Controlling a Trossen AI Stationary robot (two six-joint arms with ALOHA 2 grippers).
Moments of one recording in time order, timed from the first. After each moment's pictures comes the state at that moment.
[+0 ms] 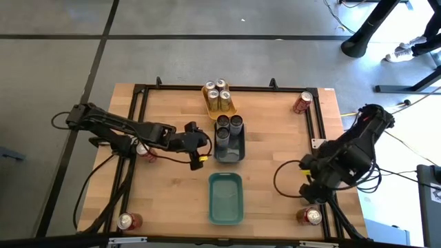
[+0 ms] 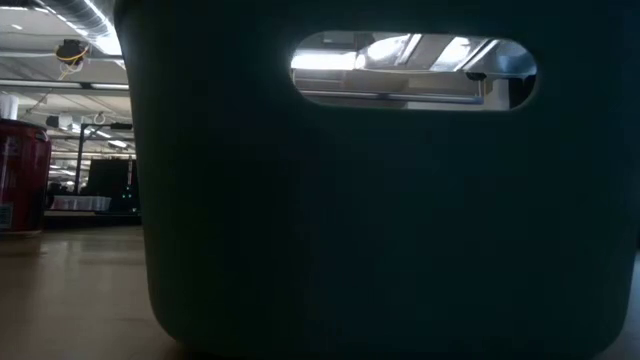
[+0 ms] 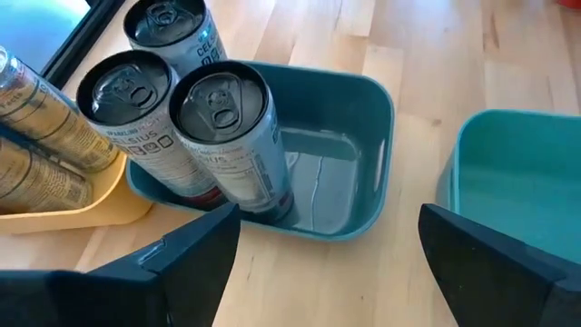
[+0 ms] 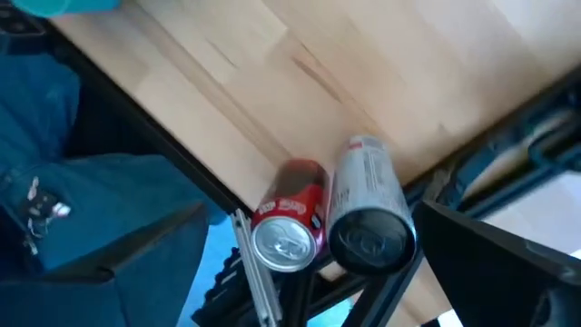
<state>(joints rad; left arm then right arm) -0.18 1.39 1.05 -0.45 -0.36 -0.25 0.81 1.31 1.46 -1.48 -0.07 1.60</state>
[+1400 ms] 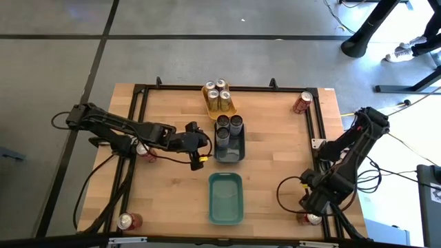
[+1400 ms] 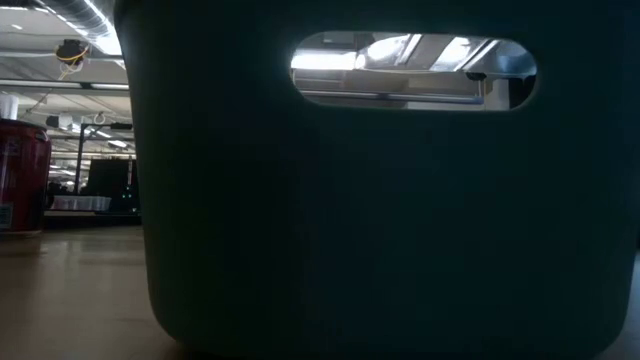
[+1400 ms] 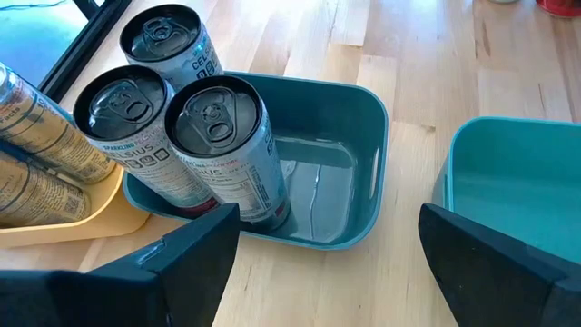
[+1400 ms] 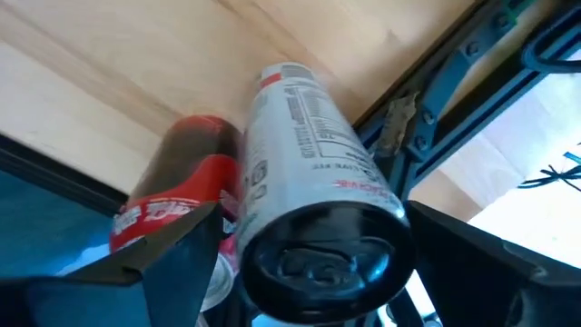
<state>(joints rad) -0.18 1.39 1.05 -0.43 -0.36 -0.23 0.94 1.39 1.15 -1.33 -0.26 1.80</state>
